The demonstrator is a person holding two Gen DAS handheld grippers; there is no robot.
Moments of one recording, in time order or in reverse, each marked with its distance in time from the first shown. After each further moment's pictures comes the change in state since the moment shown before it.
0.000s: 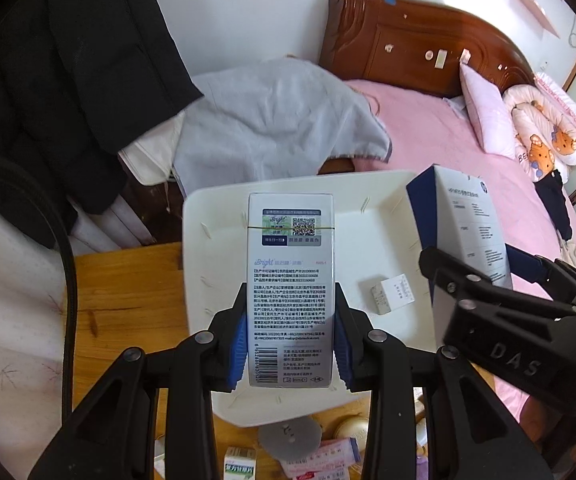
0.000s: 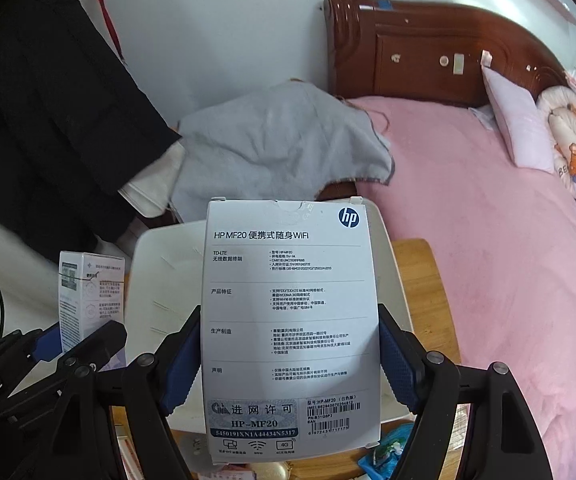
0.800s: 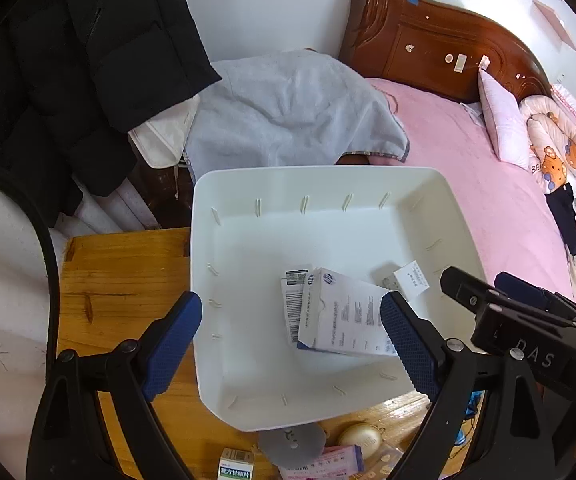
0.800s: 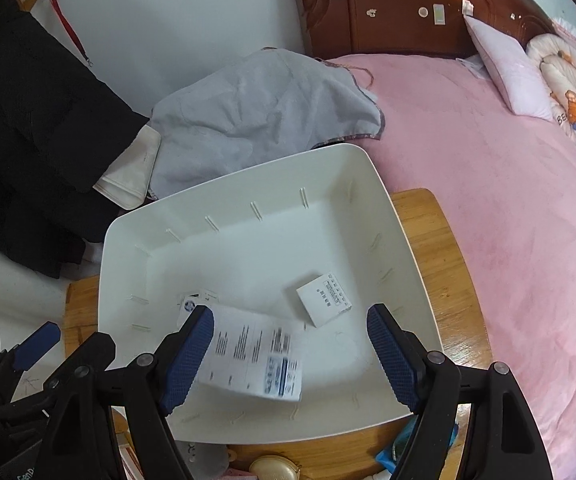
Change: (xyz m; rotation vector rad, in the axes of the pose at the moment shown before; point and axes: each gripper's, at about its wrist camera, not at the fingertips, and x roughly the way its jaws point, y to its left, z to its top) left arm -0.005 0.011 -0.011 -0.079 0.000 0.033; right arm 0.039 -0.027 -0.014 0.120 0.087 0.028
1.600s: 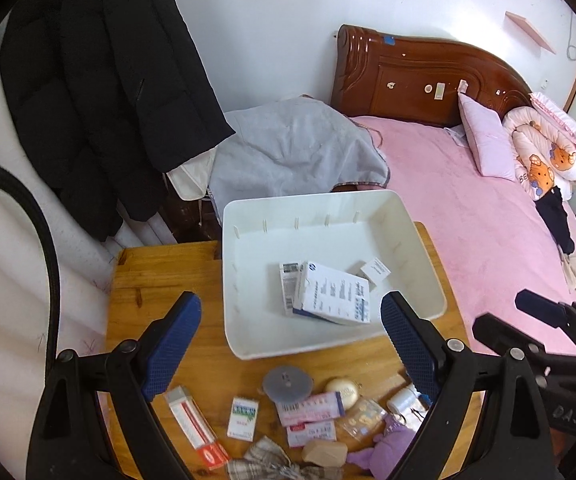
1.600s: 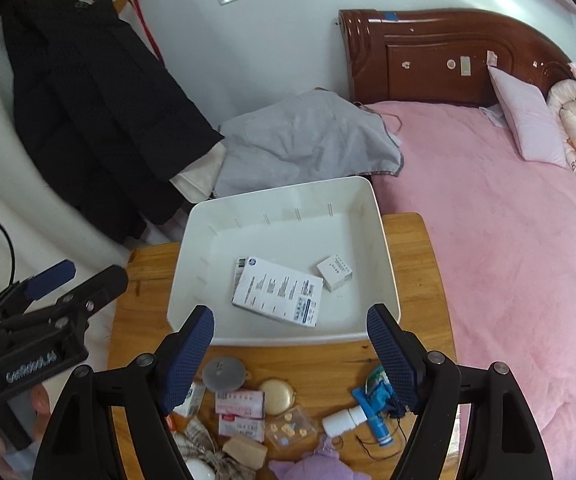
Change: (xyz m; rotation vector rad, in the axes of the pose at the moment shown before) left arm -0.132 -0.031 -0.039 0.024 -0.136 0.056; right arm -0.147 -0.019 -0.061 -0.145 -0.113 0.130
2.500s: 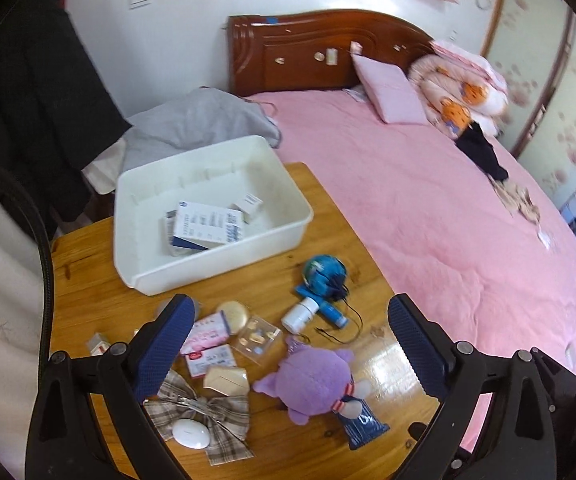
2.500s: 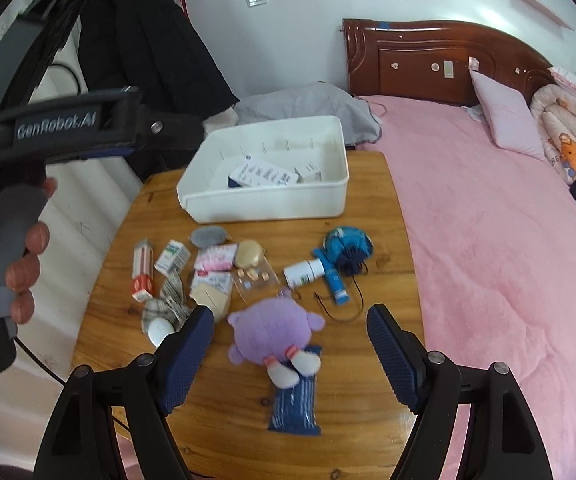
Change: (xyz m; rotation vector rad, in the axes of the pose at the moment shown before) left arm -0.051 -0.125 -0.114 0.217 0.014 -0.190; right arm -0.095 -0.044 -0.210 -0.100 -0.045 -0.014
